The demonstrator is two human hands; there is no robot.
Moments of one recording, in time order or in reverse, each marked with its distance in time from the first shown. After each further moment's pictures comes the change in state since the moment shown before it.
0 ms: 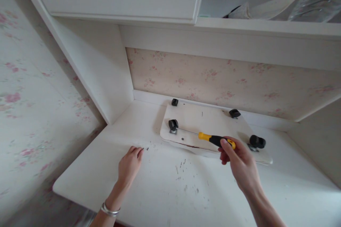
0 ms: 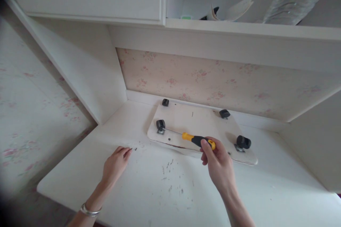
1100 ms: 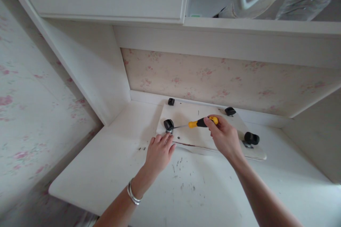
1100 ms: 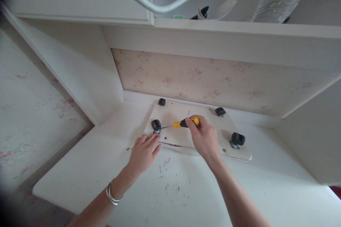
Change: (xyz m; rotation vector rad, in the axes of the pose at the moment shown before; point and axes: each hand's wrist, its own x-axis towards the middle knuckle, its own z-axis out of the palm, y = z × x) left_hand 0.026 0.134 -0.030 0.019 0.123 0.510; right_hand 0.048 -0.049 0.020 -0.365 0.005 -0.196
